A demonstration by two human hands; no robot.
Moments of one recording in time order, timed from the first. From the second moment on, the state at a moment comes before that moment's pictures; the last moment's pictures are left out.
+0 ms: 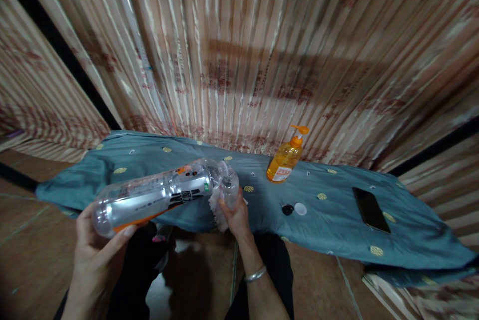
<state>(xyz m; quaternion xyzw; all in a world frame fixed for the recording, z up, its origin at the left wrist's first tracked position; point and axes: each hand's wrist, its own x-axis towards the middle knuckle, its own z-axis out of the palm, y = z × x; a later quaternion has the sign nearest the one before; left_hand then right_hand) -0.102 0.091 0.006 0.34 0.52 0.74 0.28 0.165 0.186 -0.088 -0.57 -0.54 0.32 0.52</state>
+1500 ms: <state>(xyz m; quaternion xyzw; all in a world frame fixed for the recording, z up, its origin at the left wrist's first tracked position) -0.100 0.089 0.005 0.34 0.54 0.72 0.28 0.165 0.184 -0.088 -0.58 -0.54 0.32 0.52</state>
